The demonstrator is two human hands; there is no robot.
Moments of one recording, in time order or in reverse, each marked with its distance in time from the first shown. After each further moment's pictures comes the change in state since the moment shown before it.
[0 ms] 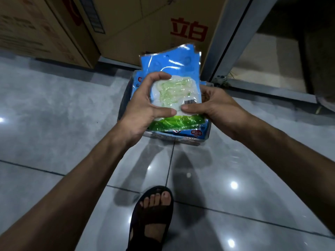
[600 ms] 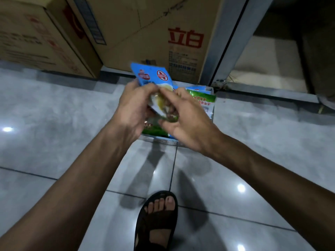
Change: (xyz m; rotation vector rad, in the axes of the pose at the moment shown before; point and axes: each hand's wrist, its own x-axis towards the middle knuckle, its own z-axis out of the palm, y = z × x) left_hand 0.018 0.029 0.001 -0.174 0.234 -0.172; right_hand -0.012 -0.007 0.061 -0.731 0.092 -0.425
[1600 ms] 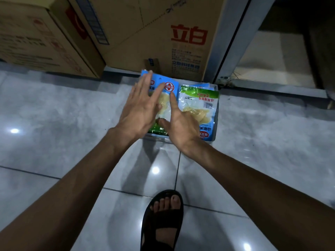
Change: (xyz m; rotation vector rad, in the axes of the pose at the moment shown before) left_hand 0.044 -0.053 -0.044 1.607 -0.092 0.659; right_hand 0.023 0.045 0.068 -0.316 0.123 0.305
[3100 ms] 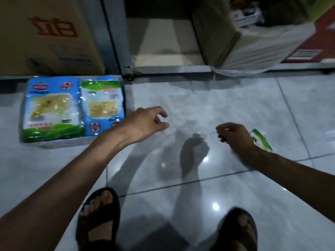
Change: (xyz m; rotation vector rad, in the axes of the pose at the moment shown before) left_hand 0.010 0.223 0.001 -0.620 -0.650 0.123; right_hand -0.174 0.286 -0.154 0.551 0.266 0.778
